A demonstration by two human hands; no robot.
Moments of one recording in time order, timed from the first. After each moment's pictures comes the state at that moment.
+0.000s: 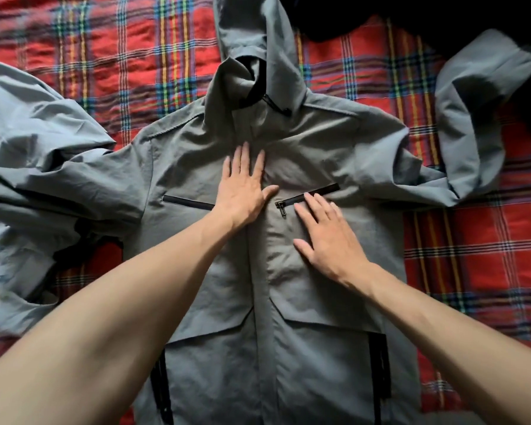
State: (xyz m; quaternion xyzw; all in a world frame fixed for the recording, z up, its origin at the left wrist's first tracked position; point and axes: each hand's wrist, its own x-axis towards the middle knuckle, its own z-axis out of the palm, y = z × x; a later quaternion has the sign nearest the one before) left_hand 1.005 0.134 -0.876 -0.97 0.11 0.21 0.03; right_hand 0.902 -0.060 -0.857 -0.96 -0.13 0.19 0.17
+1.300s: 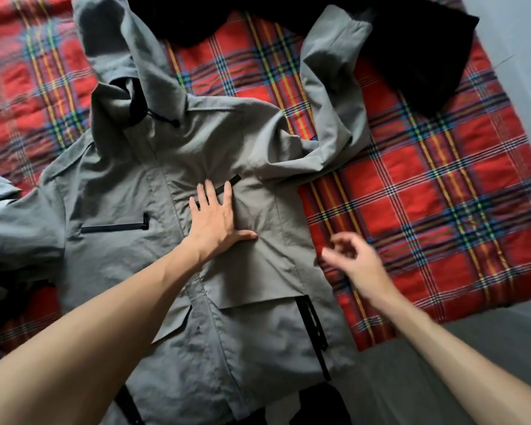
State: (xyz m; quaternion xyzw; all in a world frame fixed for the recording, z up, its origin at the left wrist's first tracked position) left_hand 0.934 0.027 -0.851 -0.94 0.15 0.30 0.04; right_hand 0.767 -0.217 -0.802 -0.70 0.37 0.18 0.58
